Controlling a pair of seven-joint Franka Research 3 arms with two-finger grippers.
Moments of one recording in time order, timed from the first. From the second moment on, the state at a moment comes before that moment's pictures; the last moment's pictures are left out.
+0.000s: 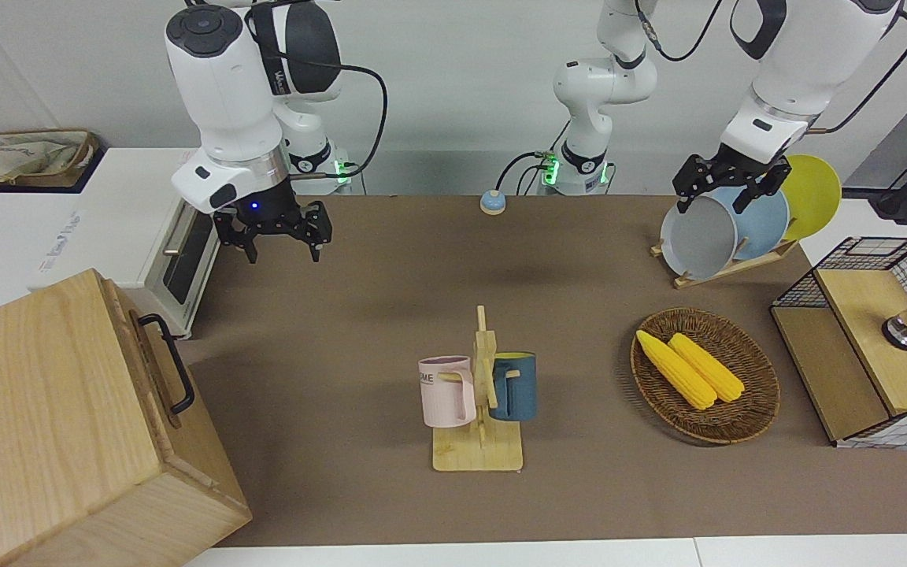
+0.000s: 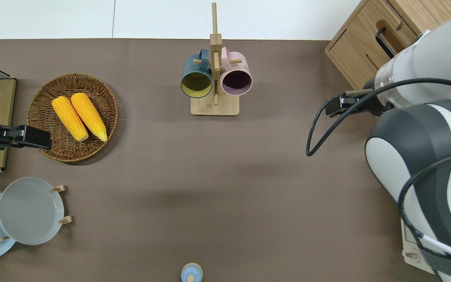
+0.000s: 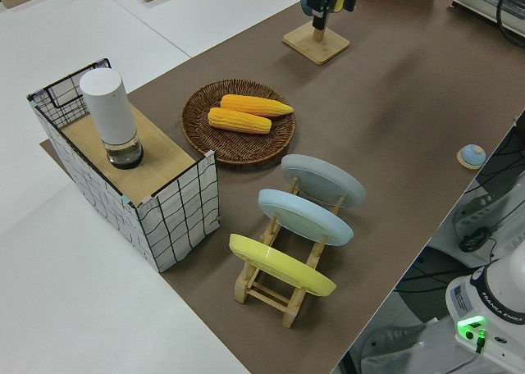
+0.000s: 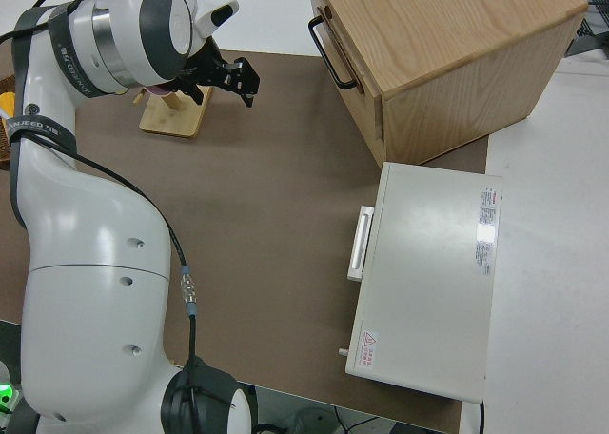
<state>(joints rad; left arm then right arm) 0.03 0.04 -0.06 -1.51 0.00 1.52 0.02 -0.05 0.24 0.28 -1.36 -0.10 1.62 0.21</state>
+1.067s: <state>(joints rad) 0.03 0.04 -0.06 -1.51 0.00 1.52 0.02 -0.06 0.17 0.25 -1.39 -0.06 1.61 0.21</state>
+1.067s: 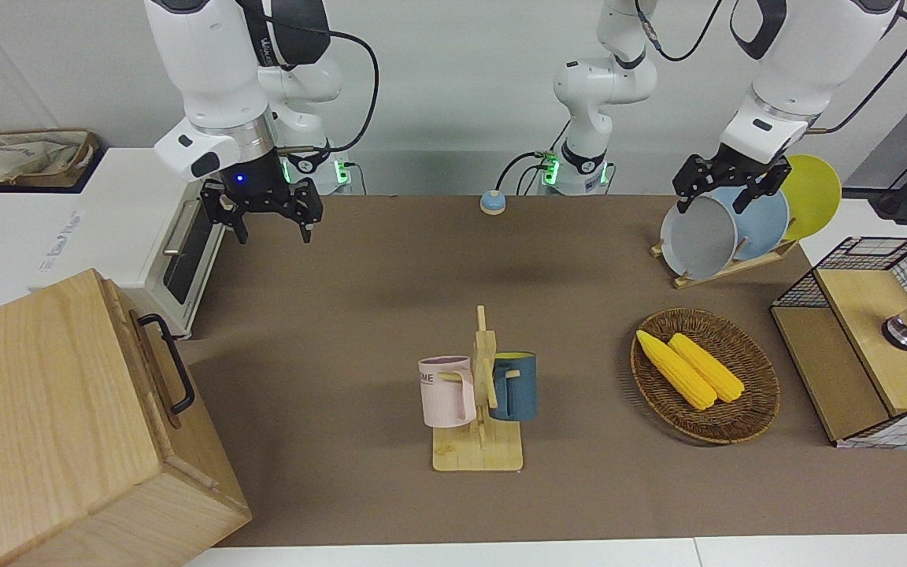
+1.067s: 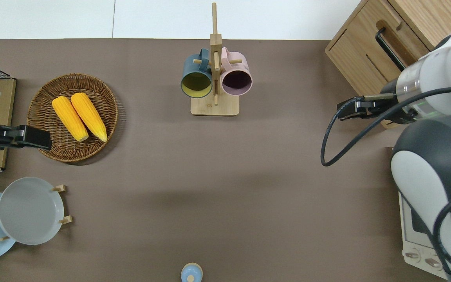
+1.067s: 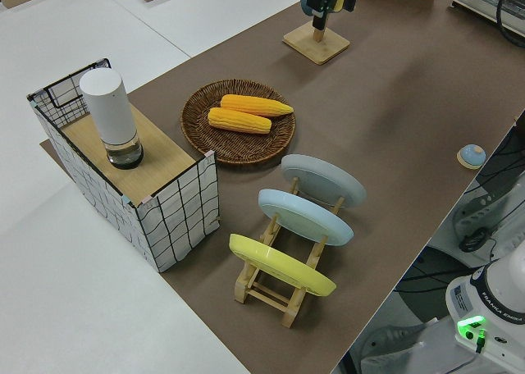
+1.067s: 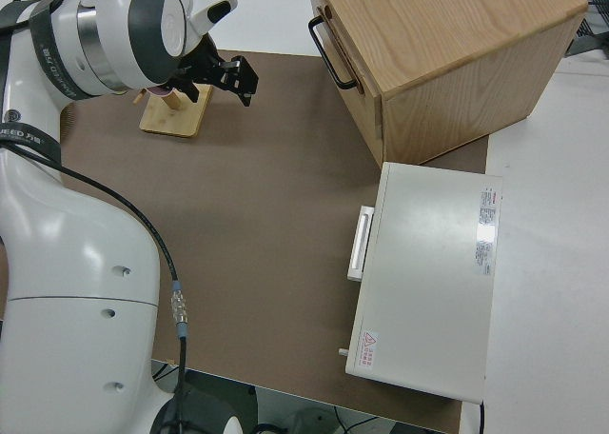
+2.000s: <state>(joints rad) 0.03 0.04 -0.06 -1.51 0.00 1.52 0.02 0.00 0.11 0.19 -1.60 -0.10 1.83 0.16</state>
